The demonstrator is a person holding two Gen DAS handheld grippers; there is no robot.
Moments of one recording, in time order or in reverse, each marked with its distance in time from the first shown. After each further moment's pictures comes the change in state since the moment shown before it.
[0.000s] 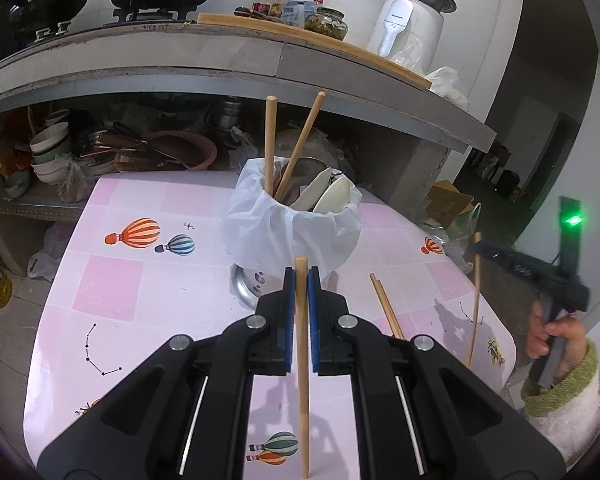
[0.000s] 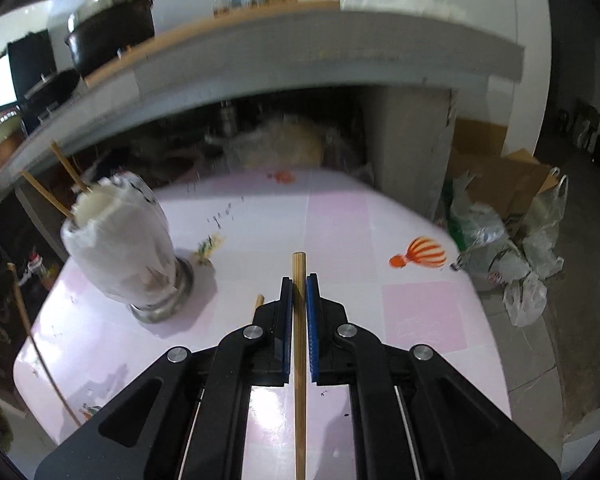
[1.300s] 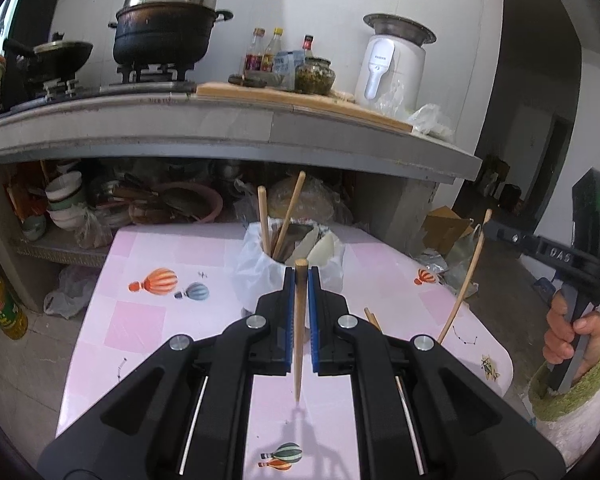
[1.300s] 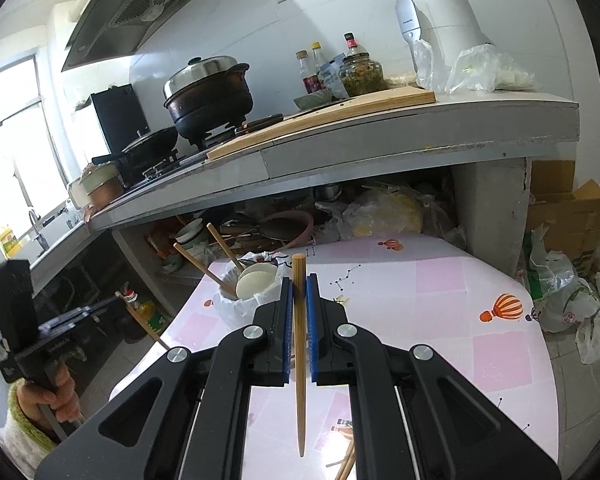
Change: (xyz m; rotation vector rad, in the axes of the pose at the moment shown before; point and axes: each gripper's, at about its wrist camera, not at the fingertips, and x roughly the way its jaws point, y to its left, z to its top) left arm -0.063 -0.020 0.025 0.067 -0.147 0.032; right arm -0.084 0.048 0.034 0.002 -0.158 0.341
